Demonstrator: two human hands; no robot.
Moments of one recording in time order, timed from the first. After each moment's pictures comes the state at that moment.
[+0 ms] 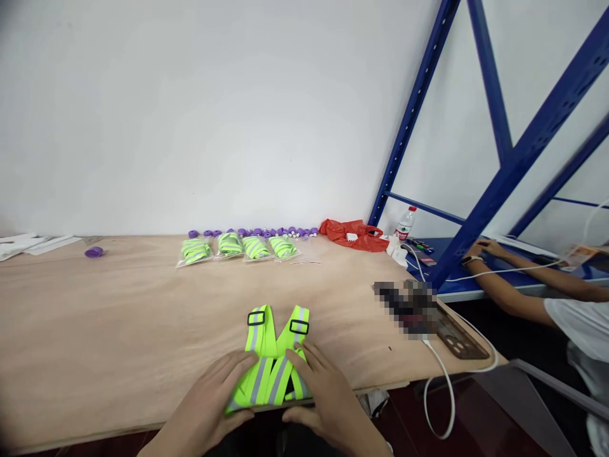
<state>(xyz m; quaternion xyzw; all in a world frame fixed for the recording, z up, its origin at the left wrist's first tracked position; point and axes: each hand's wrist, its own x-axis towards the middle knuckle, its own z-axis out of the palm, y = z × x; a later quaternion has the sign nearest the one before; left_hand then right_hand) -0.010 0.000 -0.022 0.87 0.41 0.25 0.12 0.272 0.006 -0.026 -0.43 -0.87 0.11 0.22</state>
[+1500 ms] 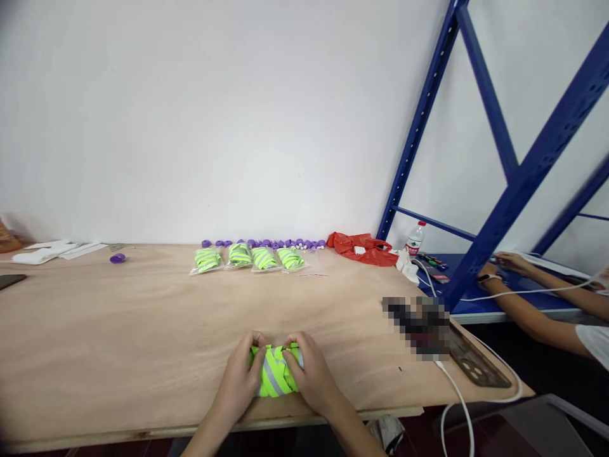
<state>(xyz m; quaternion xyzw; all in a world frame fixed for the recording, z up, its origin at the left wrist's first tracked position) 0.046 0.036 -0.020 0.66 0.52 0.49 0.25 0.225 0.051 -0.015 -0.47 -0.75 0.26 0.39</state>
